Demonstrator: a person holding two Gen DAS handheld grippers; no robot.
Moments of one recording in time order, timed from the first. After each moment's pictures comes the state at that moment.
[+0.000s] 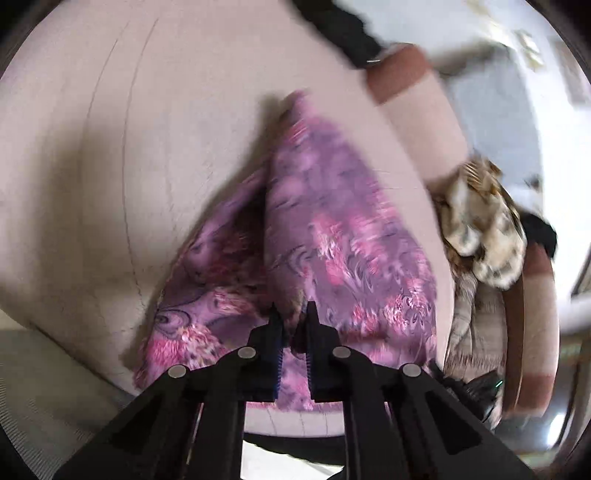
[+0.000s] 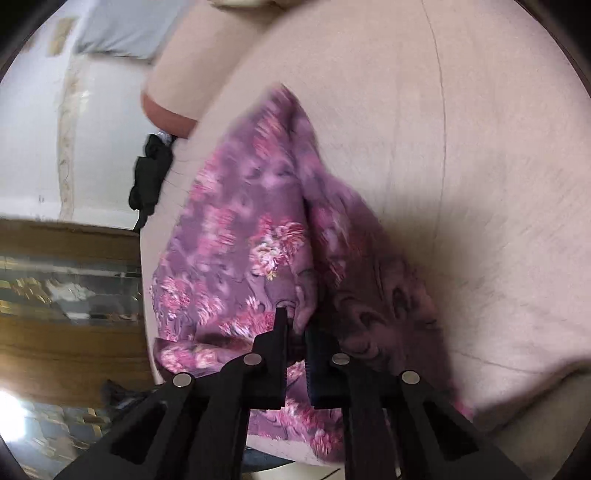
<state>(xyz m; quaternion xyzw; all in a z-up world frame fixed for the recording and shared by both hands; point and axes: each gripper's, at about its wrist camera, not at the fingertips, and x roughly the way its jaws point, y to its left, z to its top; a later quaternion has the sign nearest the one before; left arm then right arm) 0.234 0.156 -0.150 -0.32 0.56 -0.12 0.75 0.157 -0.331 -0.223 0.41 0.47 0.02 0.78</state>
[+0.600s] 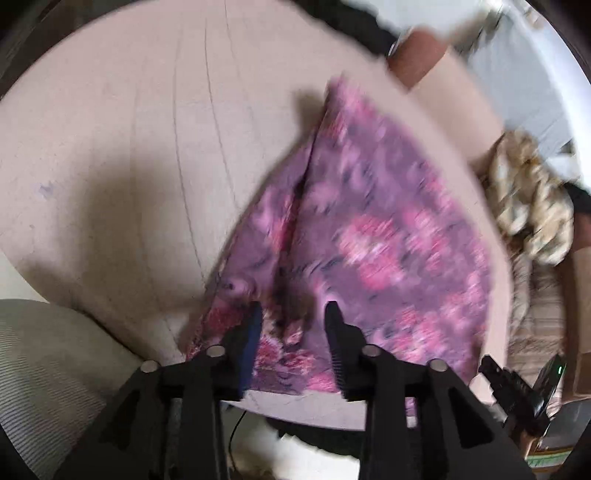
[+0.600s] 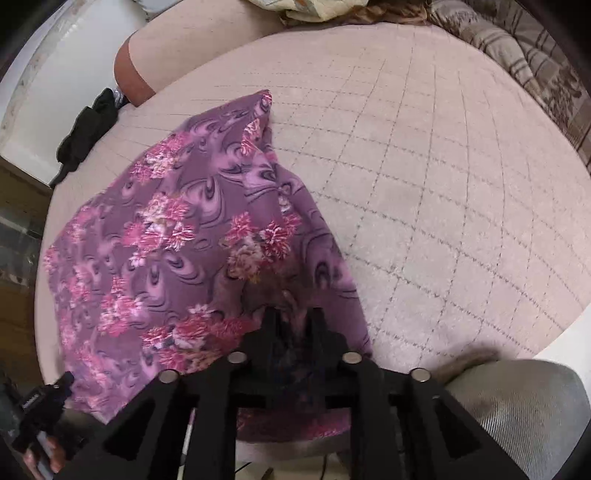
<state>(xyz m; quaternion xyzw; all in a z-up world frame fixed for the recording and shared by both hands) 0.208 0.160 -0.165 -0.25 0.55 -0.04 0.80 0.162 -0.284 -0.223 0.26 0.52 -0.08 0.81</state>
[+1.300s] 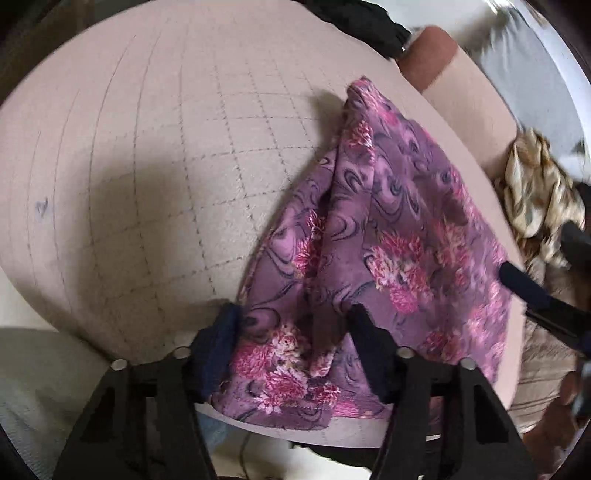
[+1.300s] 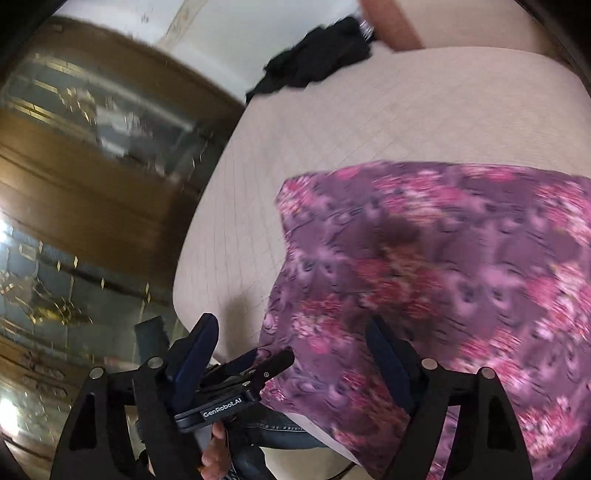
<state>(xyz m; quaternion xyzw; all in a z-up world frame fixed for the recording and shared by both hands) 0.213 0.180 -0.194 -0.24 0.58 -0.03 0.78 0.284 -0.060 -0.179 0.22 0.54 0.28 0.76</state>
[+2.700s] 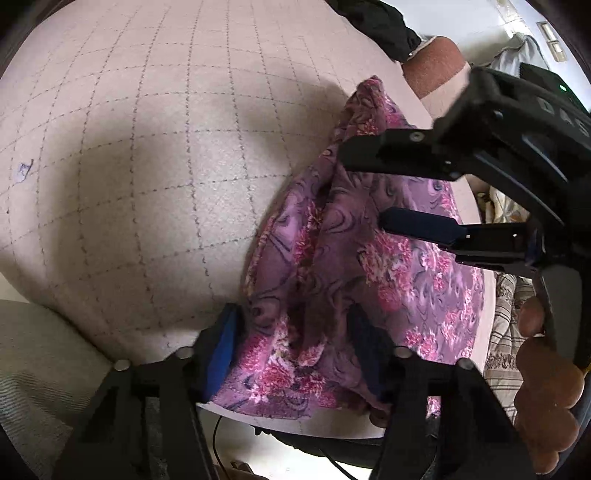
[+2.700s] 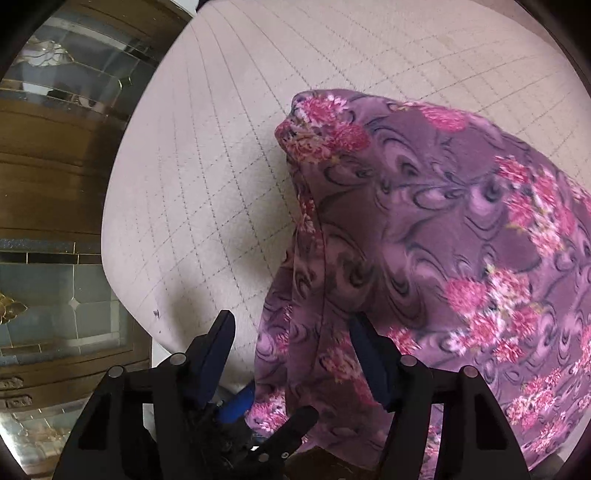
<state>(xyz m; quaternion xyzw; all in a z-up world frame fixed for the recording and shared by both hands) 0.222 0.181 -0.202 -0.30 0.59 -0.05 0.75 0.358 0.061 -0.236 0.10 0.70 0.19 0.68</state>
